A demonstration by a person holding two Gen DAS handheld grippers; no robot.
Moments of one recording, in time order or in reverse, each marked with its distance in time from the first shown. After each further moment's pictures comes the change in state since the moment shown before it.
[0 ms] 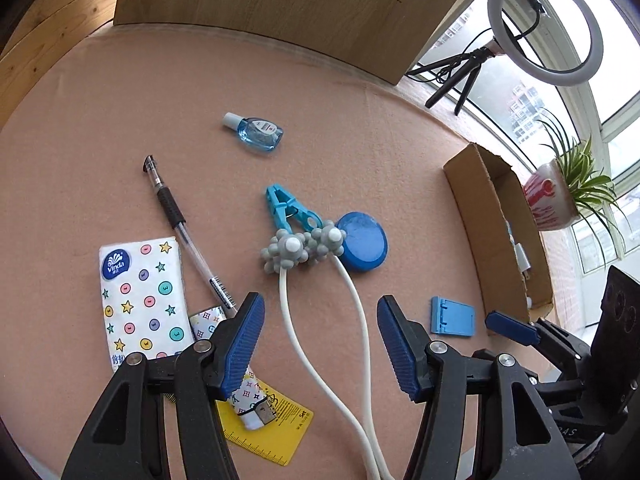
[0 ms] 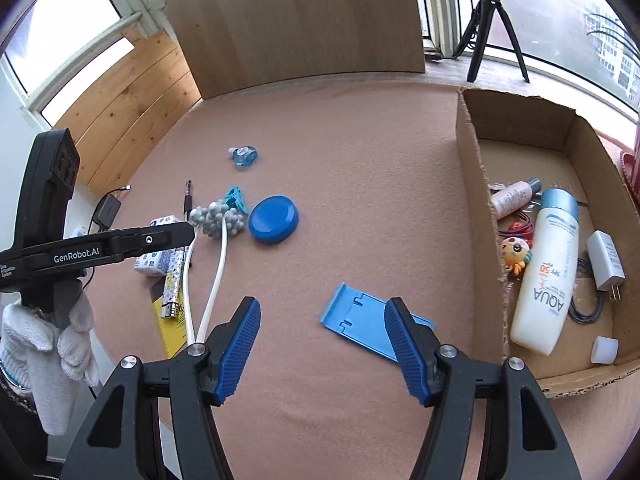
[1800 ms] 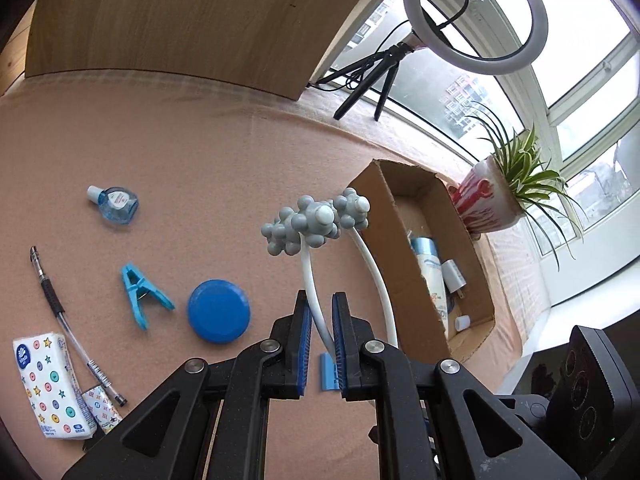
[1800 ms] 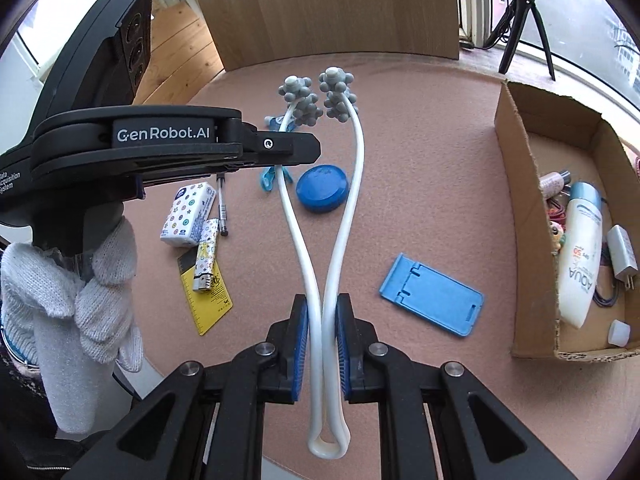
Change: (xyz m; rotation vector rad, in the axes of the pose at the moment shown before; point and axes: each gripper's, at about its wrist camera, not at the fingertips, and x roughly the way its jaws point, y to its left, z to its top) left arm 0.019 -0.108 0.050 0.128 -0.027 -0.195; right arm -0.011 0.018 -0.015 -0.018 0.060 0.004
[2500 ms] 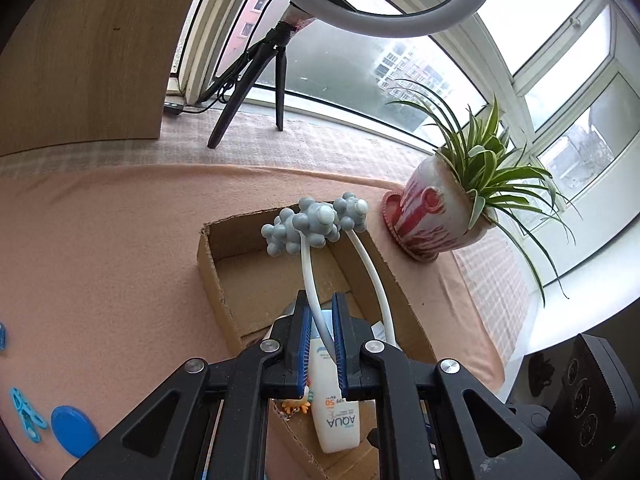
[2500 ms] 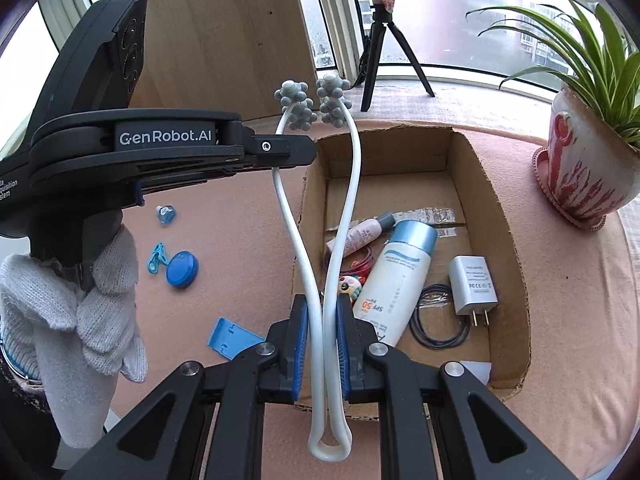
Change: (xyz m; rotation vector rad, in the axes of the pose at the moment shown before) left arm 0.105 -0.139 0.072 0.140 0.011 -0.069; right arm -0.060 -0.132 0.025 0.154 -0.135 -0.135
